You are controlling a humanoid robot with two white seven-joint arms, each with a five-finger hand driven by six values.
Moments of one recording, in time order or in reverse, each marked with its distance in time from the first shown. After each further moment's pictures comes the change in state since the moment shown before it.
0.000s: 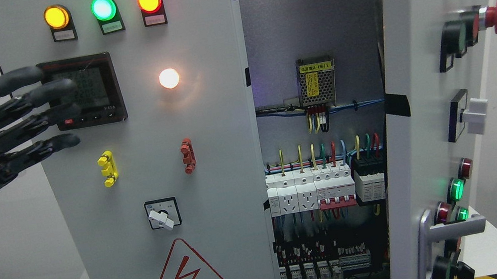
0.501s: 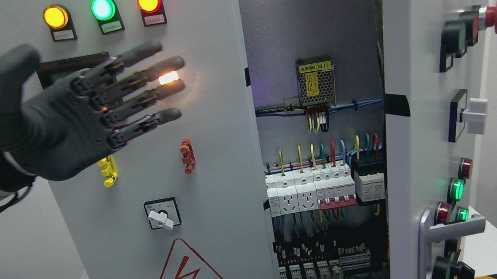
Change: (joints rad) left arm -0.286 -0.343 -0.521 0.218 0.187 -0.027 0.022; right arm 0.000 0.000 0.000 0.000 0.000 0.000 0.004
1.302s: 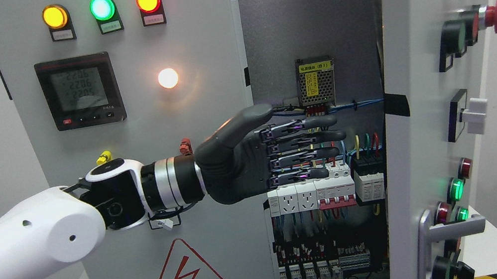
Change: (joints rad) left arm -0.004 -0.349 -0.154 0.134 0.001 -0.044 0.022; right arm 0.000 0.000 0.000 0.000 0.000 0.000 0.000
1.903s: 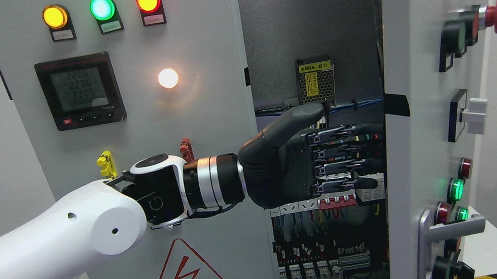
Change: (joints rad) left arm 0.045 -0.084 0.110 0.021 -0.007 0.110 -0.004; right arm 0.000 0.000 0.000 0.000 0.000 0.000 0.000
